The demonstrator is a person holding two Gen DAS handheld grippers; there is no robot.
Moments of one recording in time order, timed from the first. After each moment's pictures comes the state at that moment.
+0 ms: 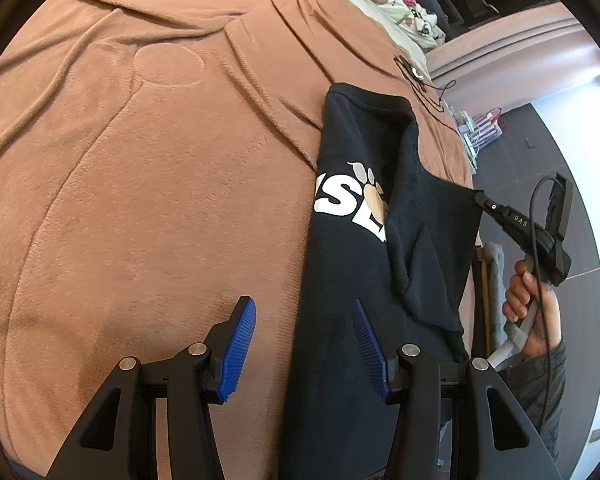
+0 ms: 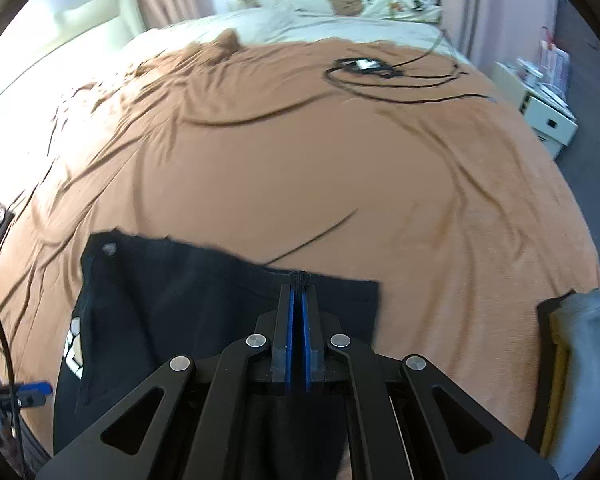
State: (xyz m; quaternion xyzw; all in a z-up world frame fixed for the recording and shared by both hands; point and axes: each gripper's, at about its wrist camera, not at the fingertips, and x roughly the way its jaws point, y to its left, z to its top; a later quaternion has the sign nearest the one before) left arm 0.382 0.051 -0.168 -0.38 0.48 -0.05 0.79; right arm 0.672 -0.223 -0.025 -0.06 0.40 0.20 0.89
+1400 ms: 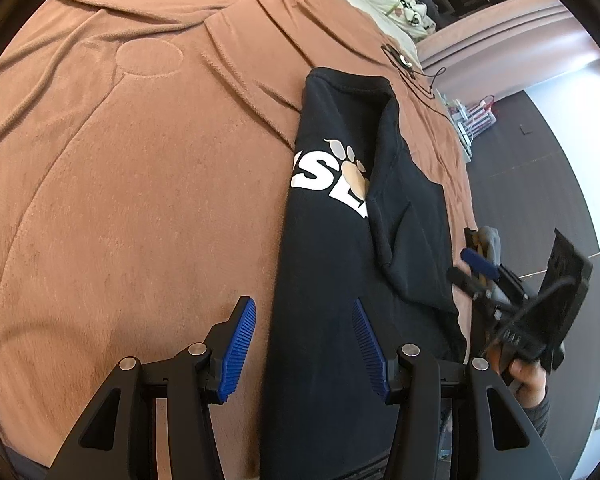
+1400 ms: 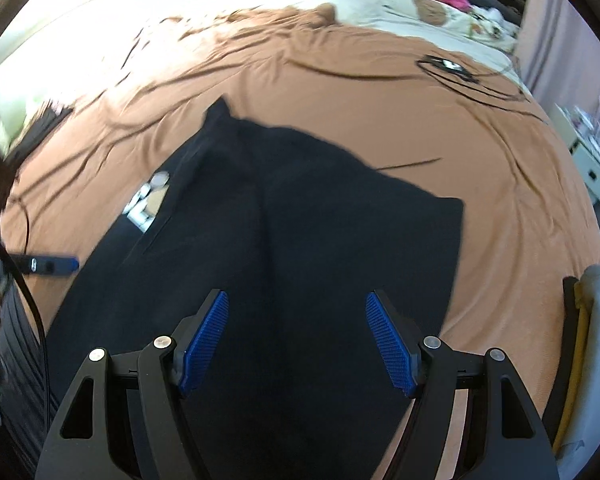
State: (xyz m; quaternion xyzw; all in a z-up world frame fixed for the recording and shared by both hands) left arm 0.381 0.033 -0.165 -0.37 0.49 -0.06 0.79; right arm 0.545 -0.220 -0.045 -0.18 0.40 0.31 0.84
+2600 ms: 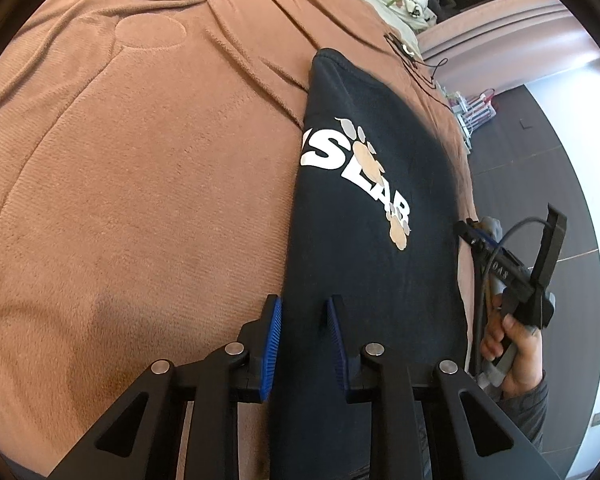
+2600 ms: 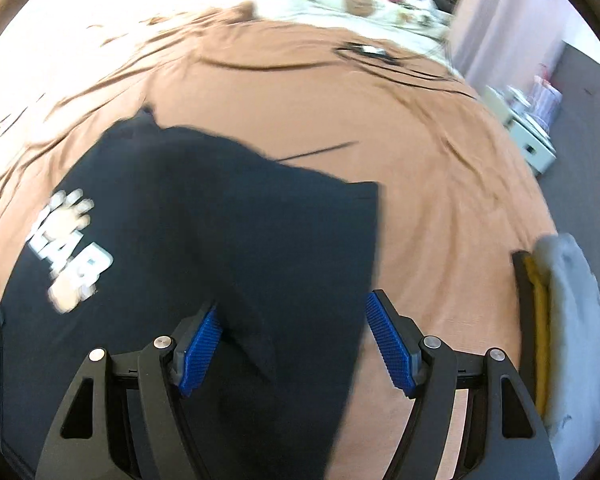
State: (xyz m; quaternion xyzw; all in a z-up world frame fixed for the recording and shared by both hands) left arm 0.378 0.037 -0.179 -0.37 0.50 -0.07 0.78; right arm 0.575 -0.223 -0.055 -0.16 0.39 0.15 0.89
